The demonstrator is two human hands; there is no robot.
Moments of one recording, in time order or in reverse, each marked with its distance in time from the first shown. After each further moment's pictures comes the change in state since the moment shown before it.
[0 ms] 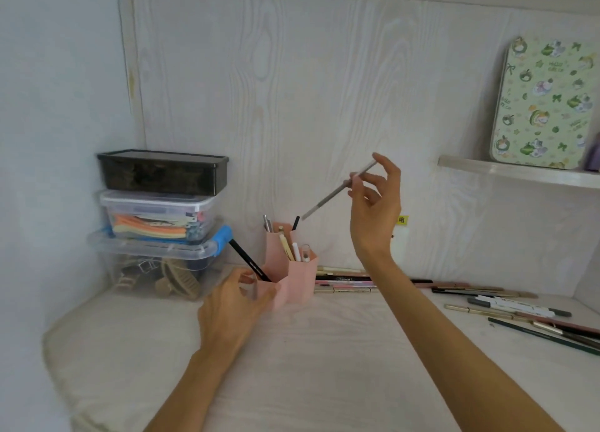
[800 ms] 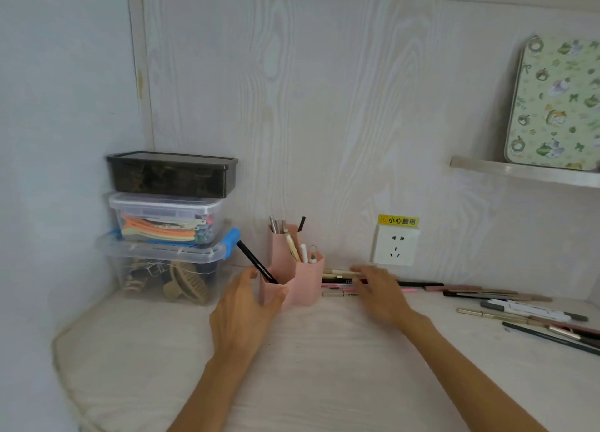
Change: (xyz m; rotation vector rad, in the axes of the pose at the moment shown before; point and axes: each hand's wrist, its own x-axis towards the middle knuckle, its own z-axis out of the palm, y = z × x) left_hand 0.002 -0.006 0.008 0.049 0.053 -0.007; right_hand -0.048 0.125 -0.068 -1.007 -0.800 0.185
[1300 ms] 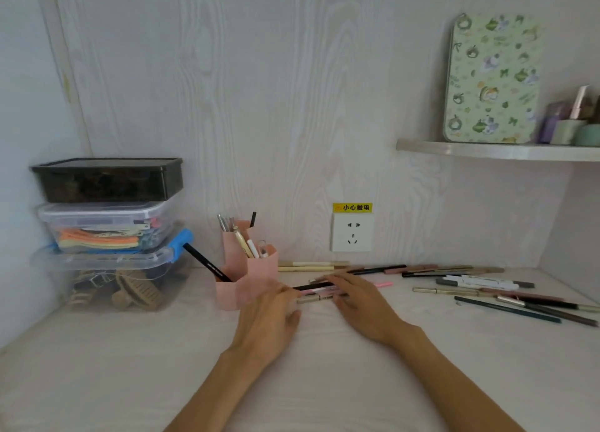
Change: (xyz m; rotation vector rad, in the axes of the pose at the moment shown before) left_hand -0.035 0.064 0.038 0.149 -0.335 0.567; right_hand -0.047 0.036 -0.017 0.051 -0.027 -0.195
